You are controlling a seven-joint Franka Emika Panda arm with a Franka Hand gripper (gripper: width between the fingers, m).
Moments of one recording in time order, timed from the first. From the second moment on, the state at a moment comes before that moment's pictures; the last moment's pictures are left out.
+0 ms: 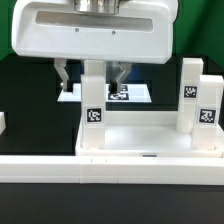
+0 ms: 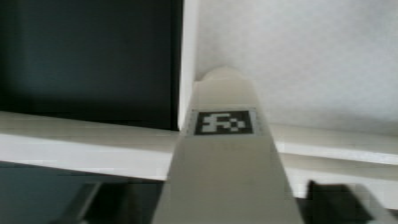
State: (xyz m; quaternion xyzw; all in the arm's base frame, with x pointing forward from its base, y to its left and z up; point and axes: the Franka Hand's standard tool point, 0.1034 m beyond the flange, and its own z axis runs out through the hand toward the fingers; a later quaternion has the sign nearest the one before) arm 0.616 -0.056 0.109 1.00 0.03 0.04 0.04
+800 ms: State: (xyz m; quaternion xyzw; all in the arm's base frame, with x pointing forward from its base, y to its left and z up) arm 0.615 -0.056 0.108 0.99 -0.14 0.05 0.03
